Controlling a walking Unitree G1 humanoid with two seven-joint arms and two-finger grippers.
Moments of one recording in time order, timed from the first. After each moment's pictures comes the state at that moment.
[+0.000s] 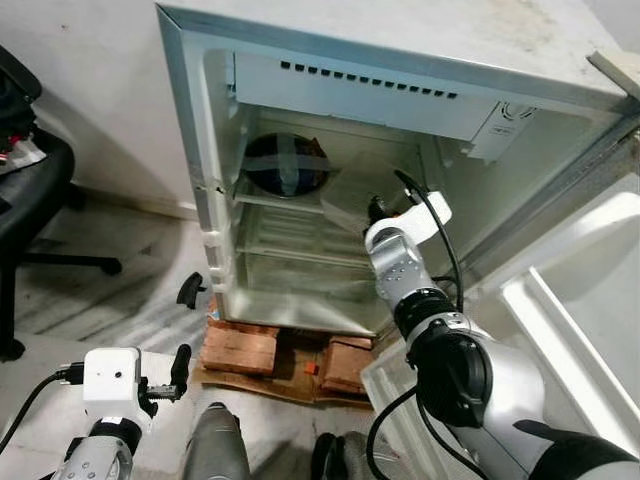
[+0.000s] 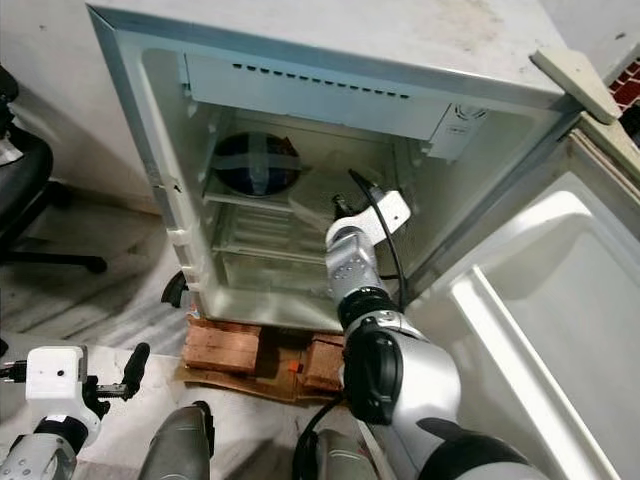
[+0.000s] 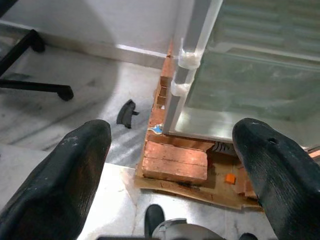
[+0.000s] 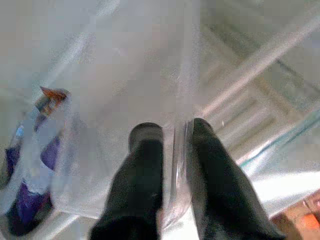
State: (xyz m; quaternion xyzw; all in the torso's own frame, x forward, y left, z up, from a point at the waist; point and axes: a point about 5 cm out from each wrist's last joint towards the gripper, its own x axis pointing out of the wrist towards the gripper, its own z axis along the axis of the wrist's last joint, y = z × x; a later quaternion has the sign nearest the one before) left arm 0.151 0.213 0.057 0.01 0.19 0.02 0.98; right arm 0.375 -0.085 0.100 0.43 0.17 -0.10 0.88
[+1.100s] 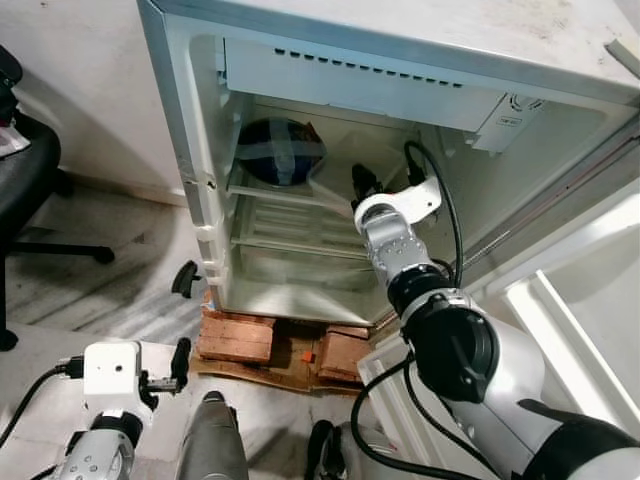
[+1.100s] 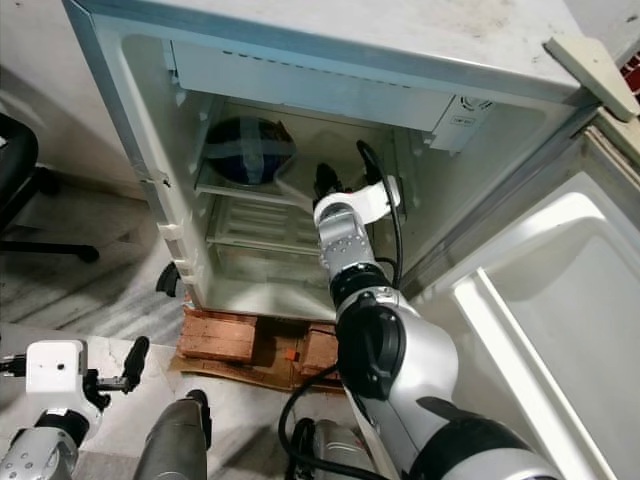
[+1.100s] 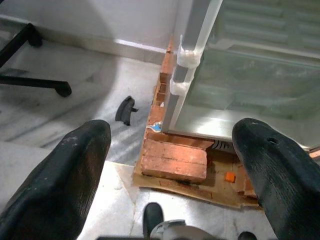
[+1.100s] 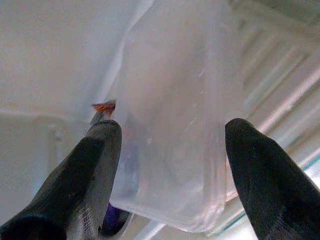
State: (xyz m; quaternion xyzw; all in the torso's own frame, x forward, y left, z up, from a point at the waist) left arm 0.157 0.213 0.061 0.01 0.18 0.03 0.98; right arm 0.393 -0.073 0.138 0.56 0.12 -0.06 0.81
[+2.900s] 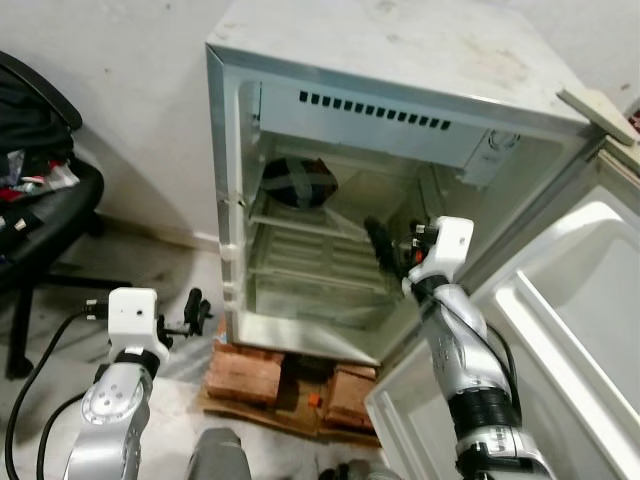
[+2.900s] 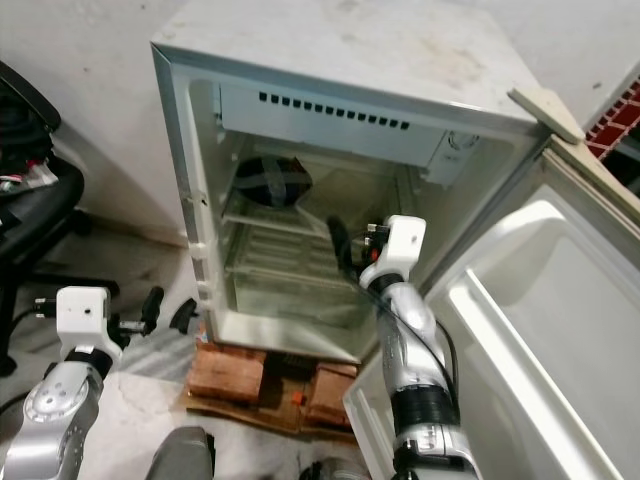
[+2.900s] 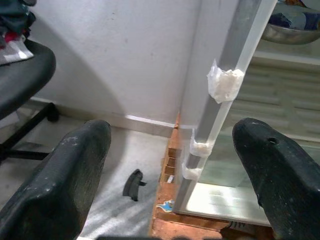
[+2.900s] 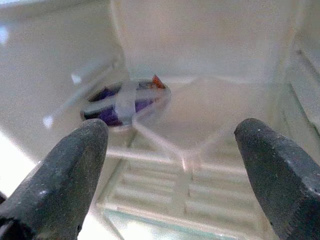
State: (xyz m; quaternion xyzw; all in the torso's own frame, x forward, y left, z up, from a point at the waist) left arm 0.226 0.217 0.052 0.03 0.11 0.00 0.99; right arm 0.302 -0.141 0.079 0.14 0.04 0.11 0.98
